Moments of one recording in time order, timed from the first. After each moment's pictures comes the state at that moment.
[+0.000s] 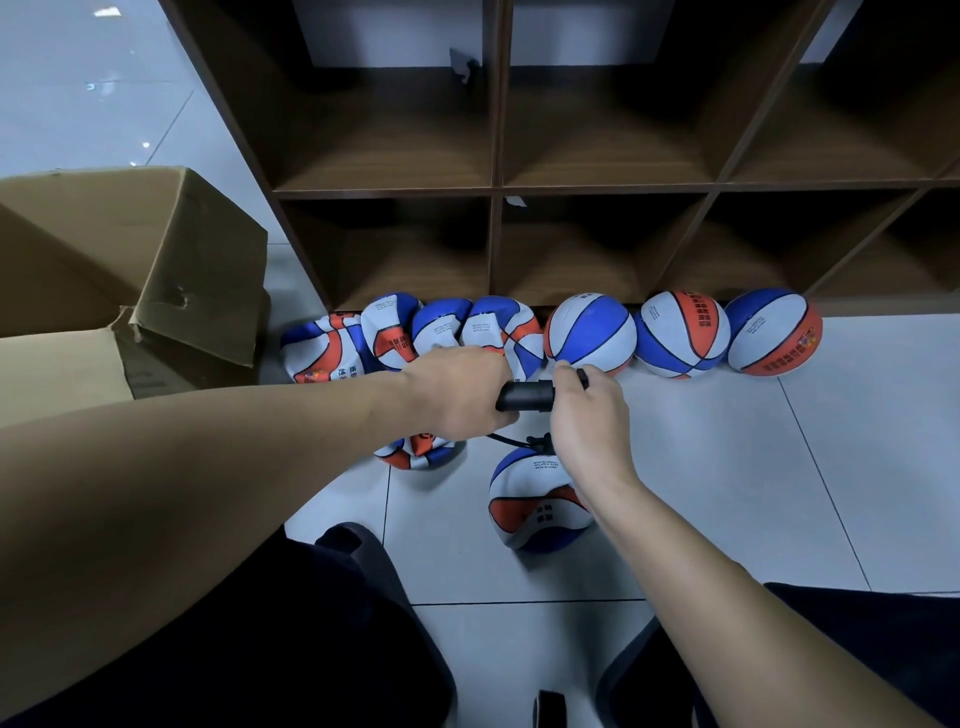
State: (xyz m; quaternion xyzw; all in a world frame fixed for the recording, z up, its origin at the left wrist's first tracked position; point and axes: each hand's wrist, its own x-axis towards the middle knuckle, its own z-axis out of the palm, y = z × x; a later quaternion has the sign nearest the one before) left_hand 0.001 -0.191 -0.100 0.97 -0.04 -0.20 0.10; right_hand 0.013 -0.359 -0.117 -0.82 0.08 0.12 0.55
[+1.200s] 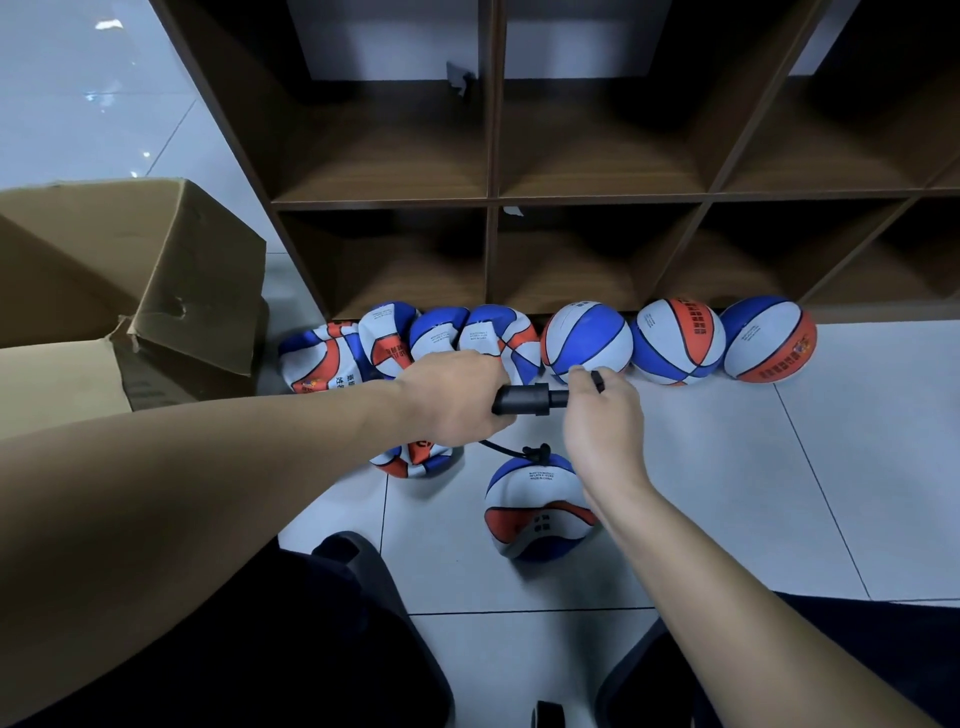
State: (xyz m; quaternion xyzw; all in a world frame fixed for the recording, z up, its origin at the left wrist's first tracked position) left_hand 0.001 -0.191 -0.095 0.98 -0.03 -0.17 0.11; right_hand 0.018 -0.369 -0.108 -0.81 0.10 0.10 0.58
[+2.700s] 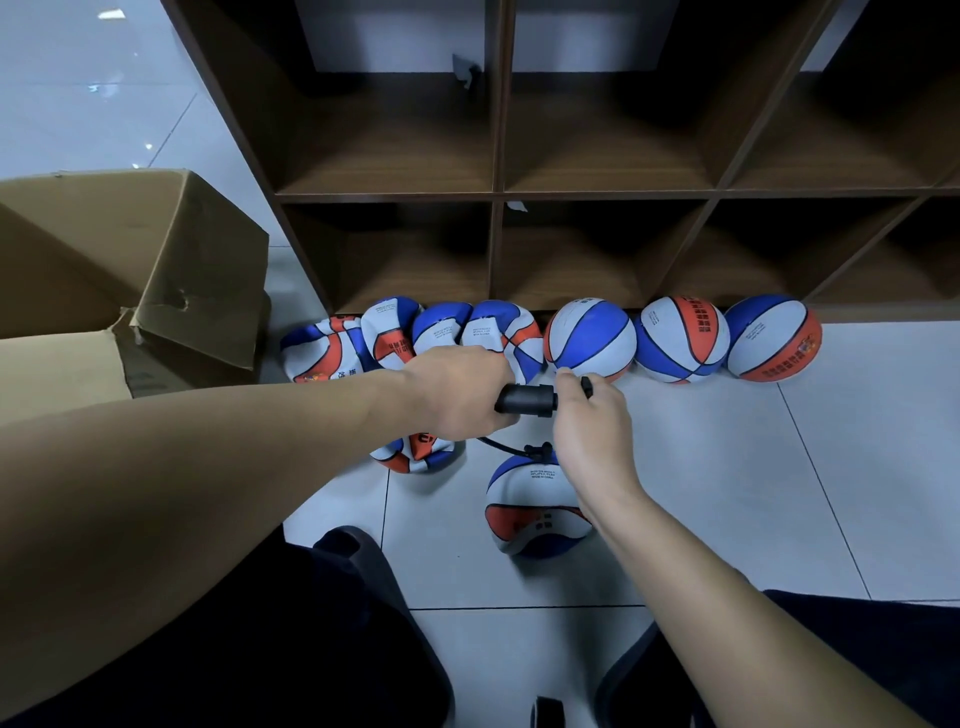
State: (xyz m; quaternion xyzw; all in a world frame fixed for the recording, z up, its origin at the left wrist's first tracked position) left_hand 0.005 -0.187 -0.098 0.98 -0.06 -0.19 0.10; right_hand 0.010 -0.362 -0.116 -0.80 0.09 0.12 0.58
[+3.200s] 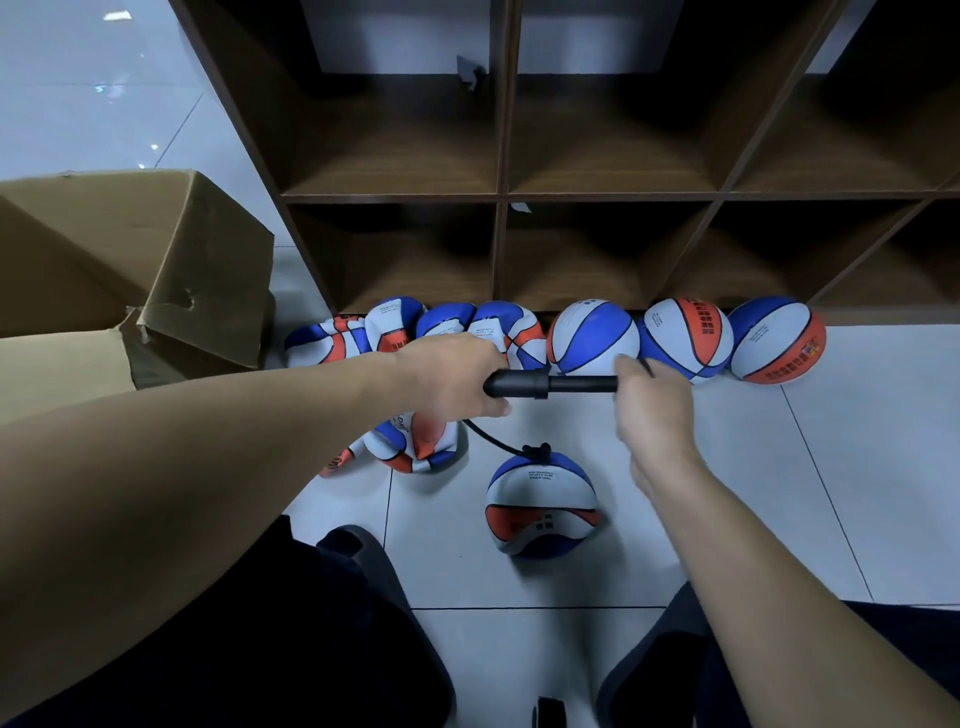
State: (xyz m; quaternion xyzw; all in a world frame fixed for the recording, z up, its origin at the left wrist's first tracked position) left_hand 0.015 -0.167 -0.095 0.97 -0.06 -0.21 0.12; right_hand 0.050 -0.397 -0.106 -0.79 0.15 0.11 0.58
